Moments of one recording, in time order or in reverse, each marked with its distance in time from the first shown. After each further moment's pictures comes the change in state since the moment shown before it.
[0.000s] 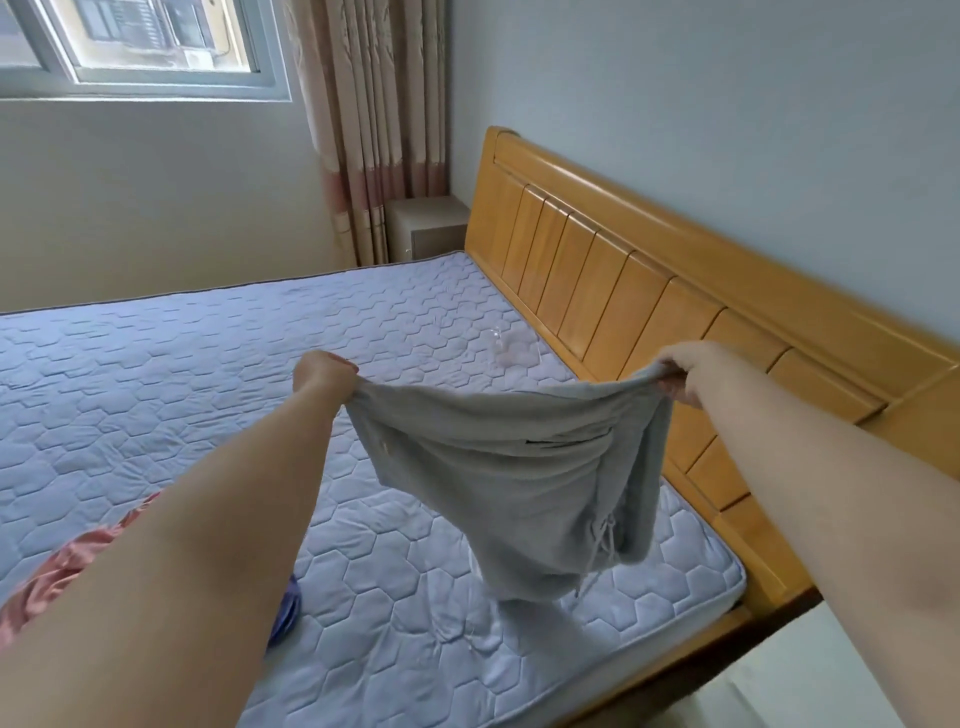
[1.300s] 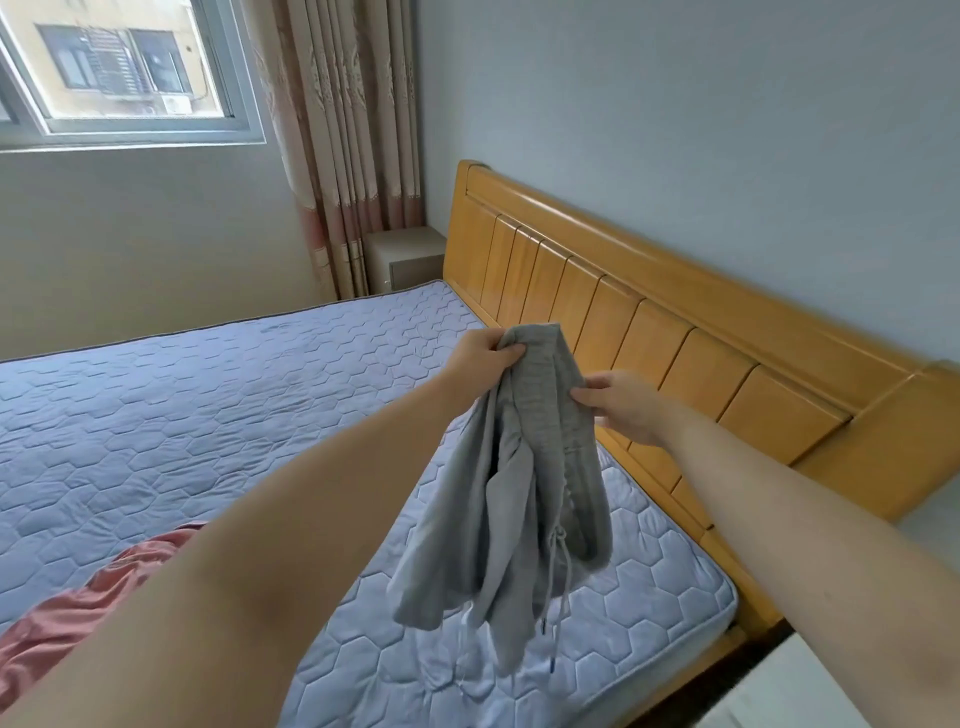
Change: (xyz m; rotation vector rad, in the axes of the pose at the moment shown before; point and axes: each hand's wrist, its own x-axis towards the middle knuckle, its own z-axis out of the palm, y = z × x) left_hand -0.097 0.133 0.101 -0.282 -0.586 0.550; right_hand -0.009 0.007 0.016 -0.131 -0.625 -0.406
